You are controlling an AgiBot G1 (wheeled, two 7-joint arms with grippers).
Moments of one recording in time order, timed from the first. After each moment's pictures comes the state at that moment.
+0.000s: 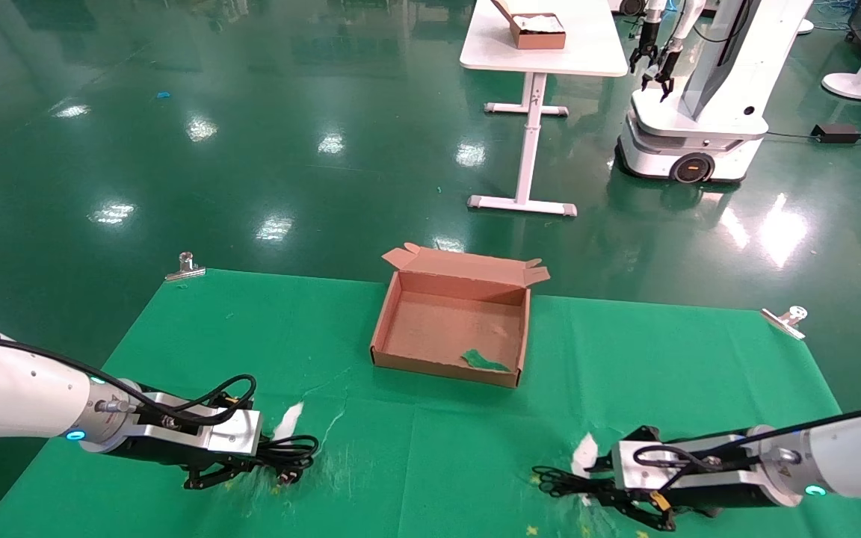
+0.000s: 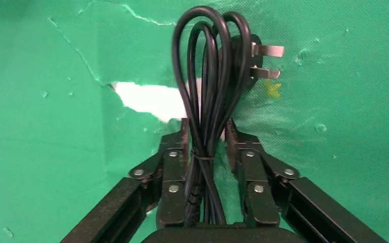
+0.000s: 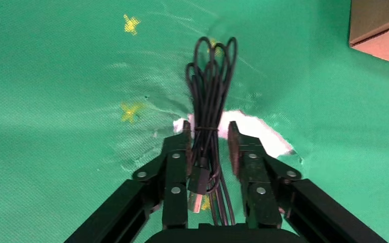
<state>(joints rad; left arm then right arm) -1.70 1.15 0.81 -0.11 1.78 1.16 0.60 1.56 -1.07 -0.67 0.09 -1.59 -1.24 -0.73</state>
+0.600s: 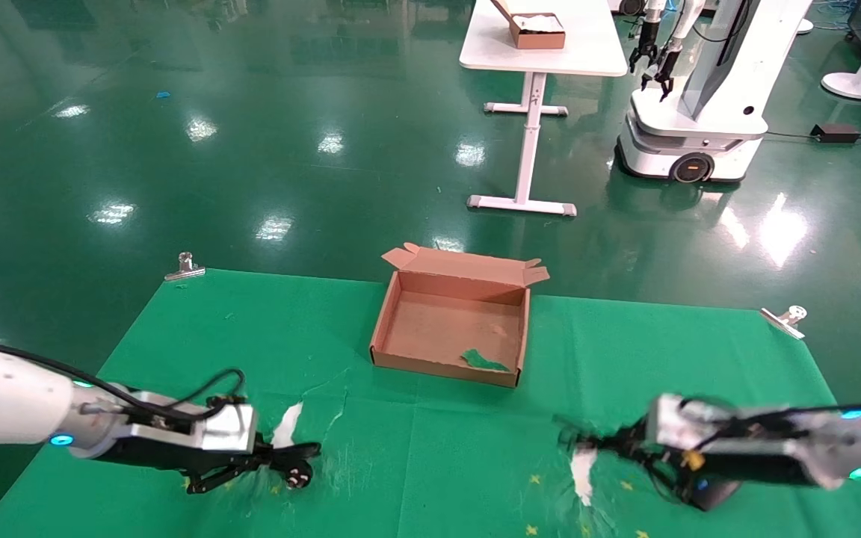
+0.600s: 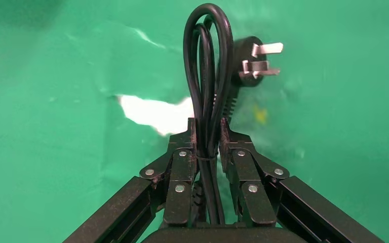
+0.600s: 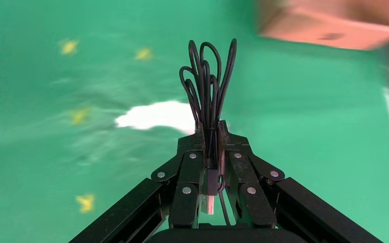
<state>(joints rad) -1.73 1.10 0.72 -0.07 1.65 1.27 0.56 1.62 -0.97 -0.60 0.09 -1.49 -1.27 -0.68</state>
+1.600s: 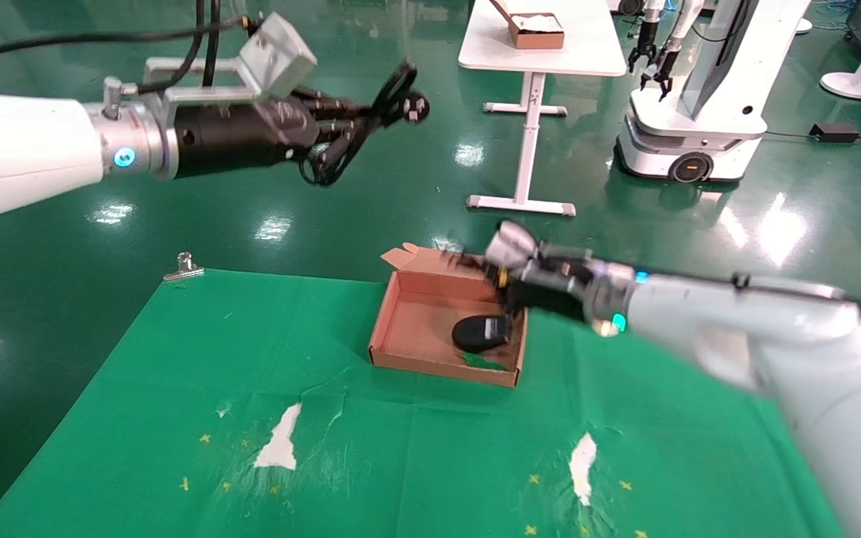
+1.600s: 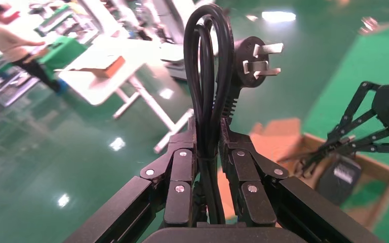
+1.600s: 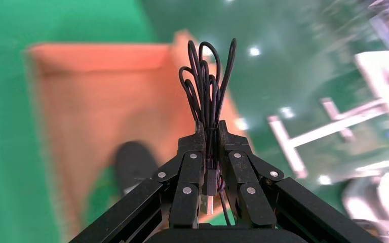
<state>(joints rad) -1.99 1.24 0.53 -0.02 1.37 1.09 0.38 1.67 -1.36 -0.55 0.09 -1.40 -0.80 -0.51</state>
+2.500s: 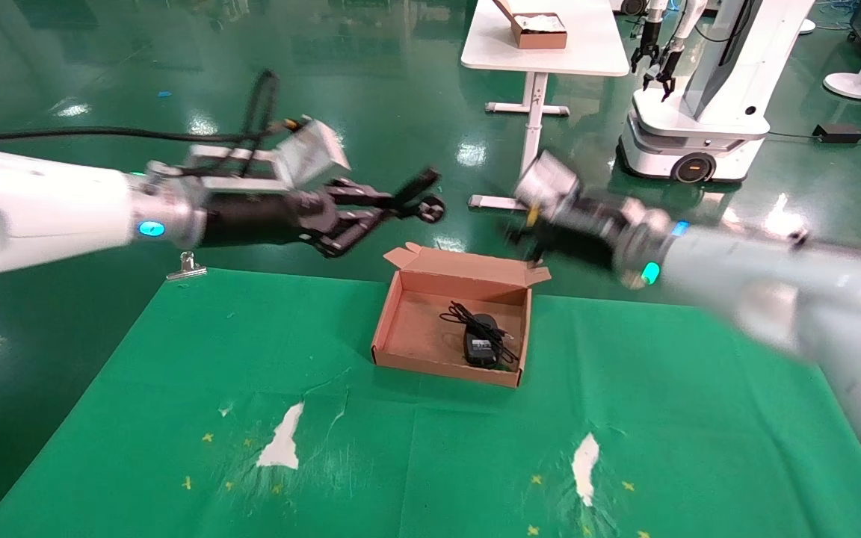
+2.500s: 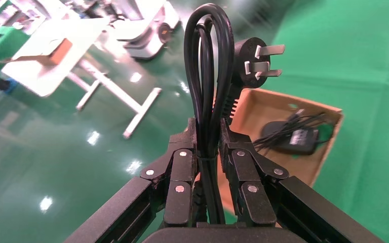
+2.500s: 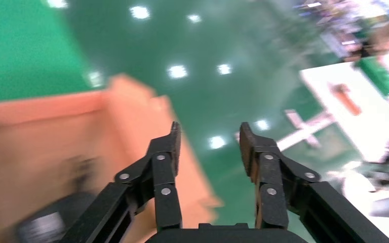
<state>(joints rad) -1.92 1.30 0.57 -0.02 1.43 1.08 0.44 1.75 -1.30 -0.52 0.12 -1.27 -0.72 -0.50</state>
